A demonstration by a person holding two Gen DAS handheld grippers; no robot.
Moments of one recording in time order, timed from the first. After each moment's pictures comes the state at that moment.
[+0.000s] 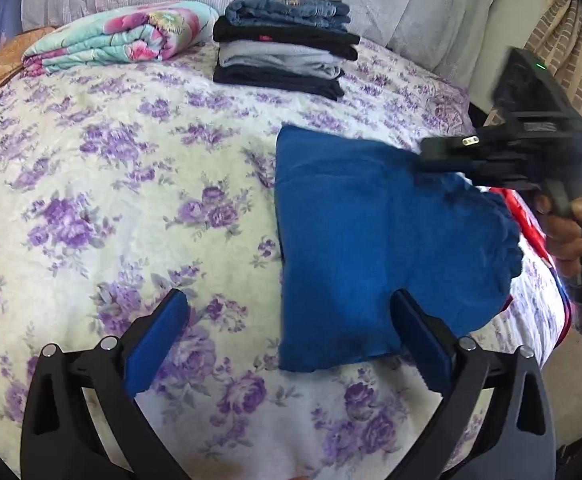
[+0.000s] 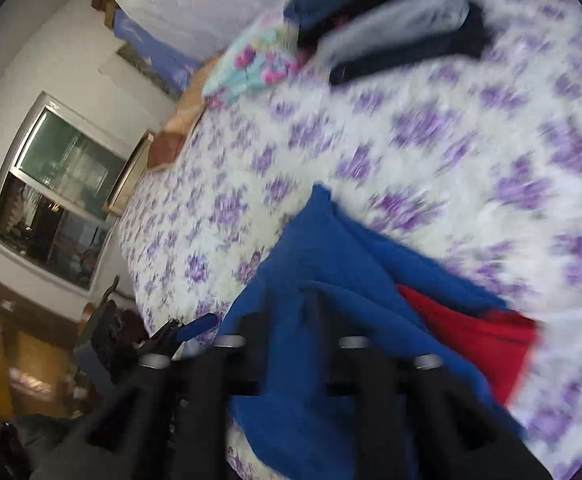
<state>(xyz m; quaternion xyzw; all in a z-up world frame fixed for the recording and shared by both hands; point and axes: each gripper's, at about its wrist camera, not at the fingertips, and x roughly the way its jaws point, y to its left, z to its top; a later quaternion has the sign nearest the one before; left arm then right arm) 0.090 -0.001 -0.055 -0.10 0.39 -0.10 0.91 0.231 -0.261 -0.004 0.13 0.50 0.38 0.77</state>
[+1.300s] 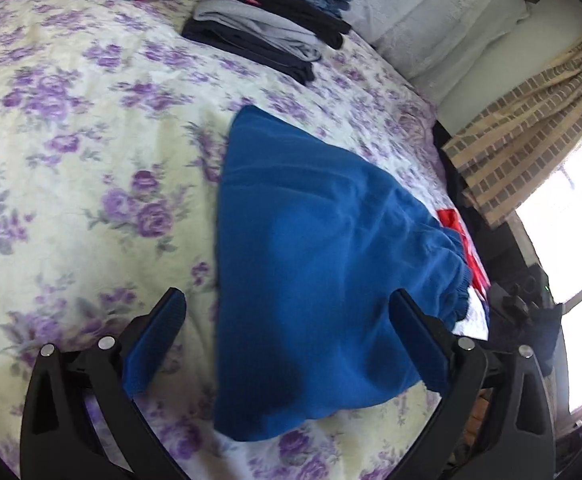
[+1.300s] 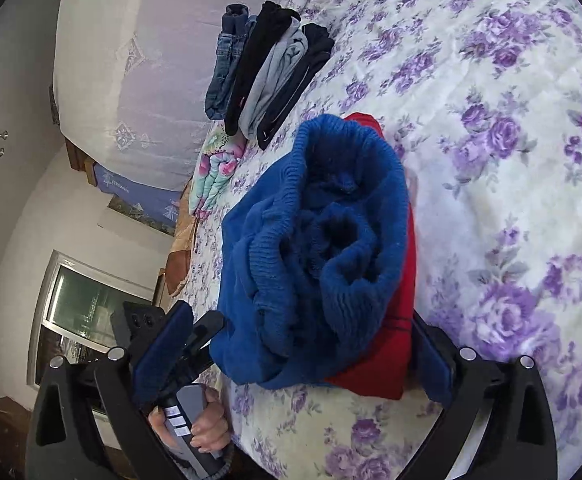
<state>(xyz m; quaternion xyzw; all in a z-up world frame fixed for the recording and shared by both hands) 0.140 -0.004 -0.070 -0.23 0.44 -0.21 0.84 0.138 -0.337 -0.093 0.39 0.43 0.28 0.77</state>
